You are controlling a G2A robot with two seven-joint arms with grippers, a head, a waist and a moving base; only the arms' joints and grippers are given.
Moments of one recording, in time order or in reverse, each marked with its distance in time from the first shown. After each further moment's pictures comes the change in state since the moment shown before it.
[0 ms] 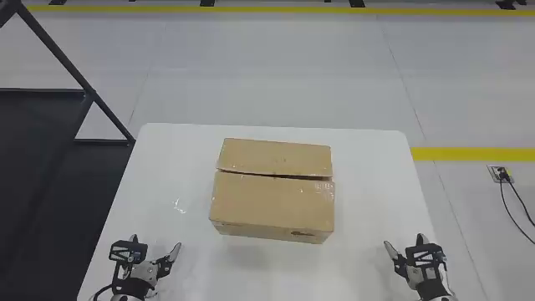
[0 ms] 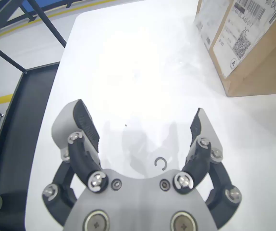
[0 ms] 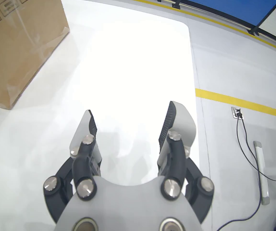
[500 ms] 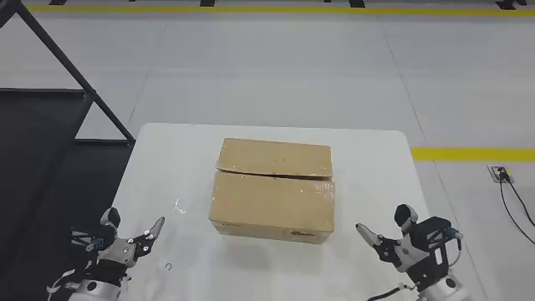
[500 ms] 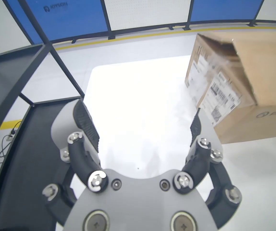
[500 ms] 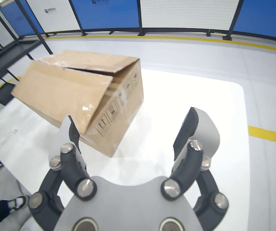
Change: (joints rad) left arm -0.003 0.010 -0.161 -0.189 -0.107 -0.155 -0.005; right arm 0.053 0.000 0.025 -0.350 0.353 -0.157 0.249
